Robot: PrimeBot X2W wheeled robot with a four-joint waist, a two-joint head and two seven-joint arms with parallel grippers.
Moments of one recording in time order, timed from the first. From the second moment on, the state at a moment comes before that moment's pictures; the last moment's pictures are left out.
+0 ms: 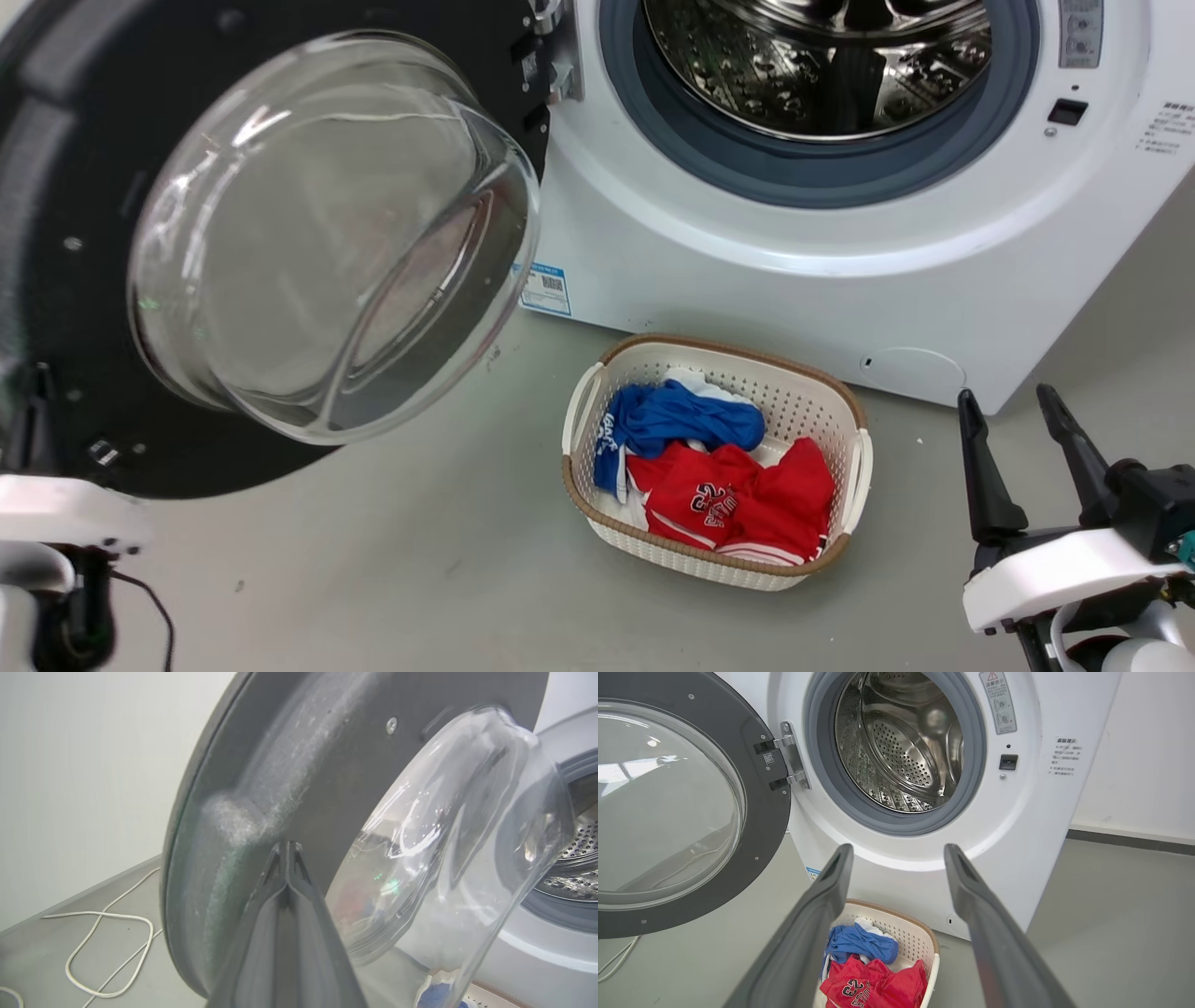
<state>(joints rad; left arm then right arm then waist) -0.20 0.47 0.05 0.29 -0.66 0.09 -0.21 -0.01 -0.05 -0.07 -0.06 0.11 0.13 -0.03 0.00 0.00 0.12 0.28</state>
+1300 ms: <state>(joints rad) 0.12 0.37 -0.16 -0.07 -0.48 0.24 -0.11 0.07 -0.05 -0.09 -0.02 0.14 0.13 -0.06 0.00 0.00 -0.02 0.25</state>
